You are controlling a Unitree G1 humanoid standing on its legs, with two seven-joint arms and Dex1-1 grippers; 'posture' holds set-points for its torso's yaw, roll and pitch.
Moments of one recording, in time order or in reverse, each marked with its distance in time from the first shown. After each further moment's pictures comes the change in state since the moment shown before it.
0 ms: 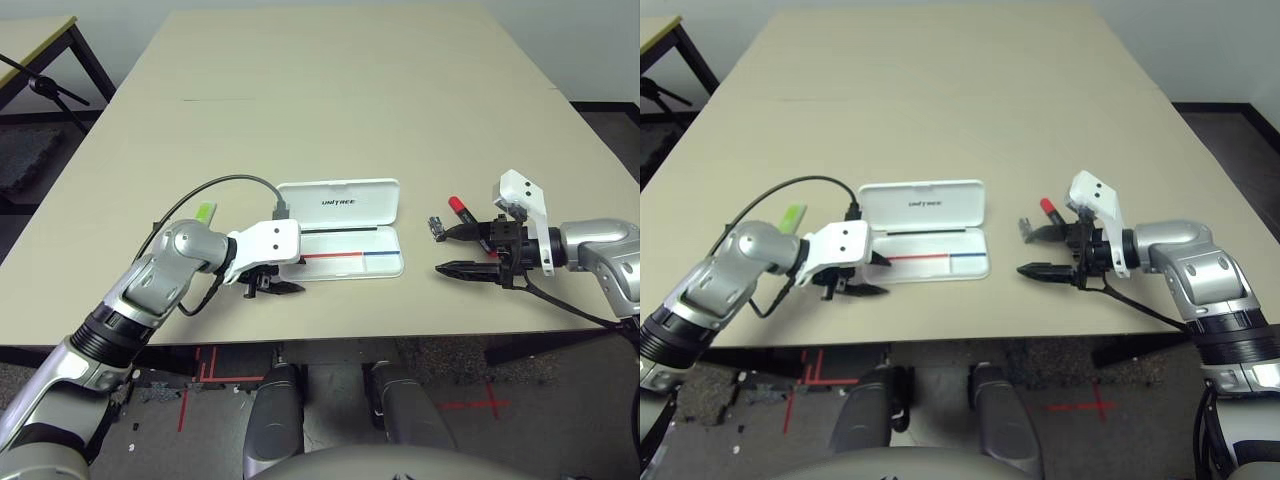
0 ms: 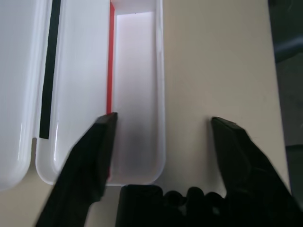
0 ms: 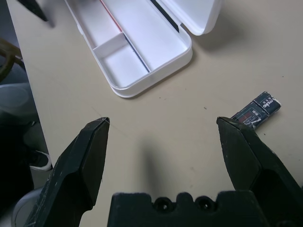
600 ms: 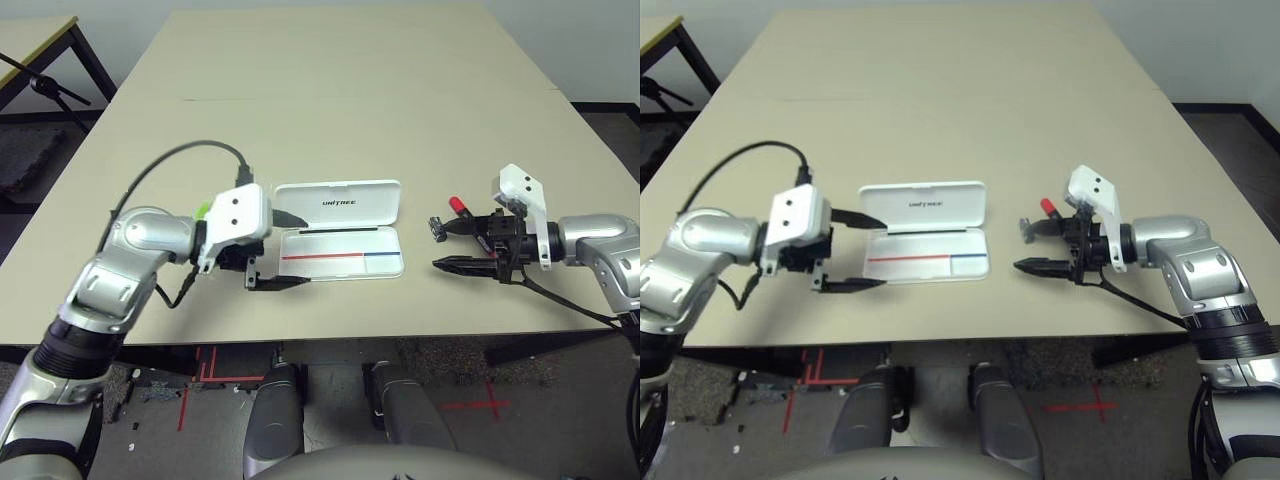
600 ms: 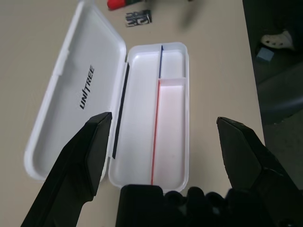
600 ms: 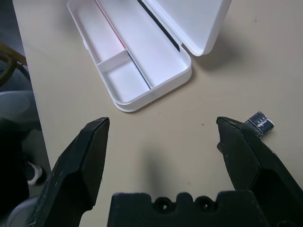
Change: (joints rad) left arm 0.003 0.052 0.270 -0.105 -0.249 0.031 -0.023; right arm -0.012 0.009 -0.010 0.007 0.027 -0.036 0.000
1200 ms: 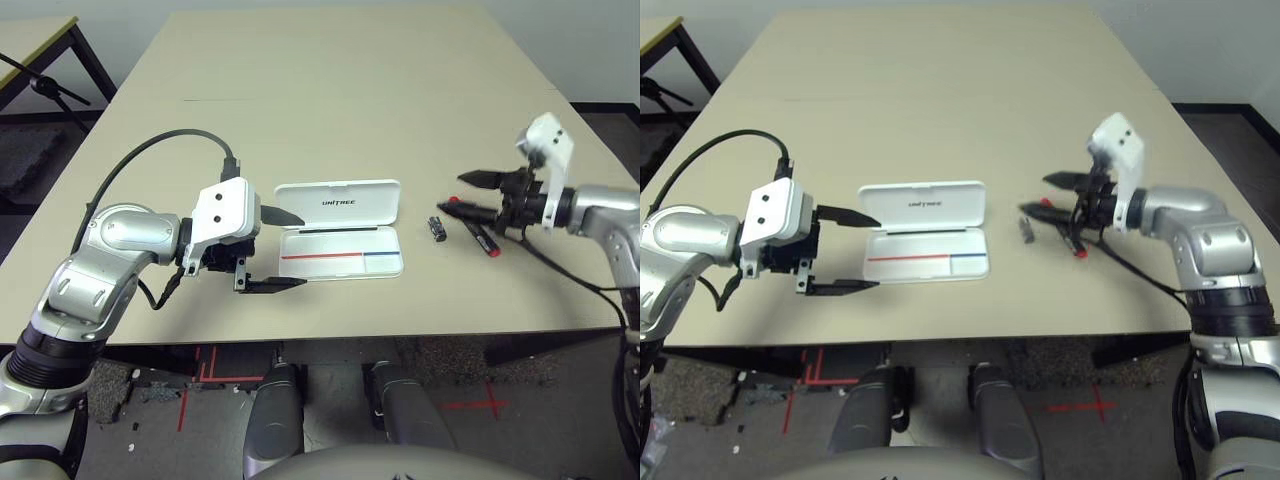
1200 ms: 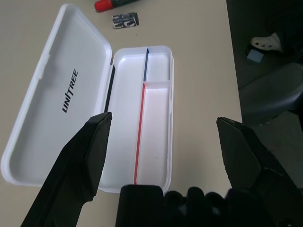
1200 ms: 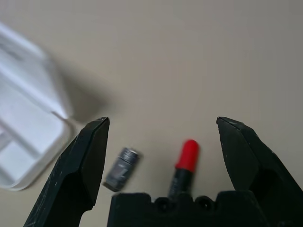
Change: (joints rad) left arm 0.030 0.018 -0.020 -0.076 -0.023 0.053 0.019; right arm -0.185 0.039 -0.136 0.091 -0.017 0.301 -0.415
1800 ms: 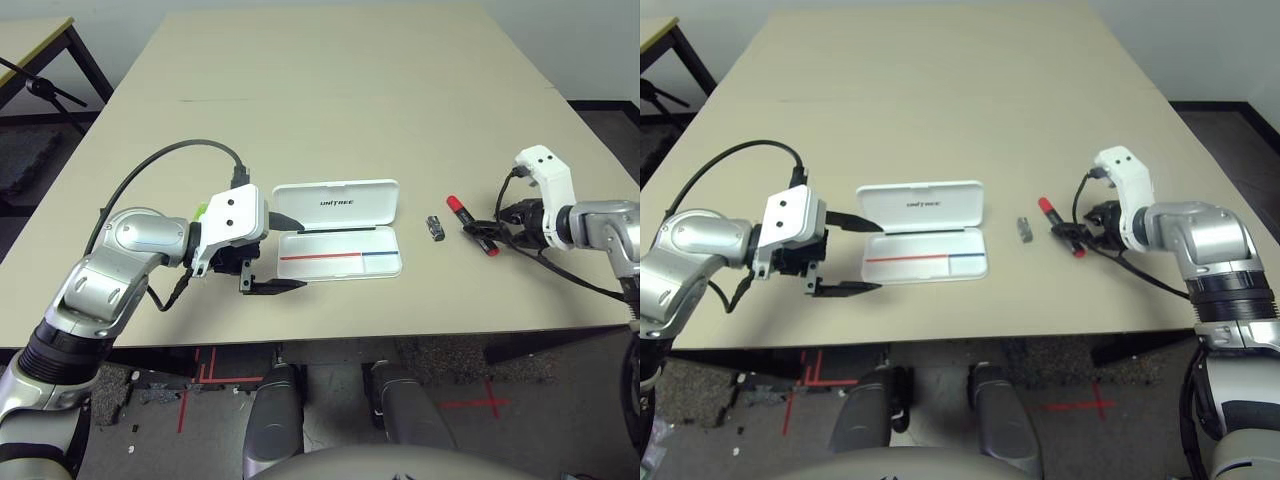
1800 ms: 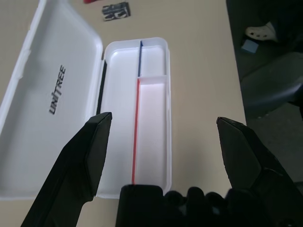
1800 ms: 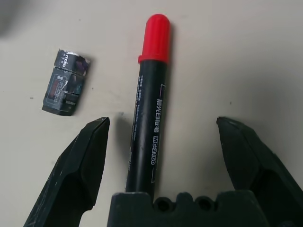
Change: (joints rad) left arm -0.012 -0.005 -0.056 0.021 0.040 -0.030 -0.004; right arm -0.034 -0.008 0.167 0.174 -0.106 0.106 0.002
